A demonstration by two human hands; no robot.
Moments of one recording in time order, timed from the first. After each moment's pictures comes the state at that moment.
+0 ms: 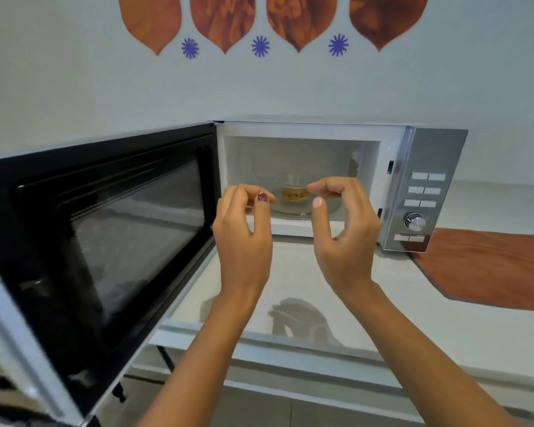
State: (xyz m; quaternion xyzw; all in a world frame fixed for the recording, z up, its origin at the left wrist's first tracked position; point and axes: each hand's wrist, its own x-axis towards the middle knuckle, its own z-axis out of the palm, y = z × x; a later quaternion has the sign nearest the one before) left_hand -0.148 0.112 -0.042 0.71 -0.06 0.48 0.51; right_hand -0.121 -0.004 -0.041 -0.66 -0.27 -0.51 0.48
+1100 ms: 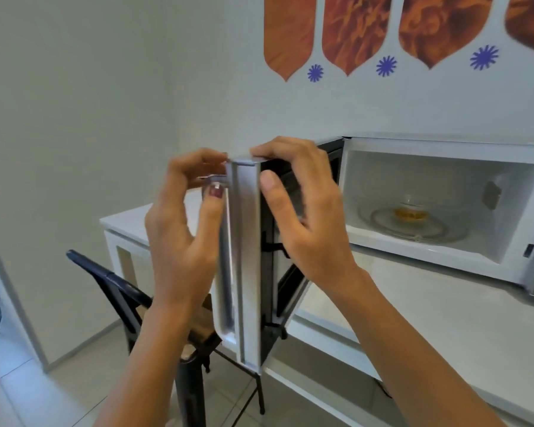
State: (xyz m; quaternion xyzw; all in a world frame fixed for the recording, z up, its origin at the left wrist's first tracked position) left_hand -0.300 0.256 -0.009 0.68 -0.09 0.64 0.34; right_hand -0.219 0.143 0.010 -0.56 -0.53 -0.32 0.55
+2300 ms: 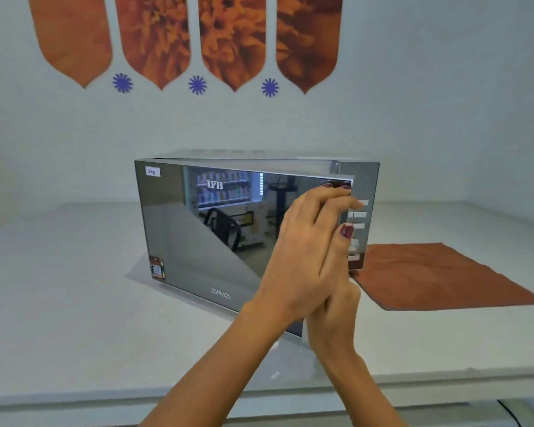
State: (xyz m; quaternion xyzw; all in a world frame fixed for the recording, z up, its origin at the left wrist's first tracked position) left_hand -0.133 0.021 -0.014 0.73 -0.40 0.39 0.40; right_hand -0.128 -0.046 -0.090 -0.68 -0.15 -0.50 0.51
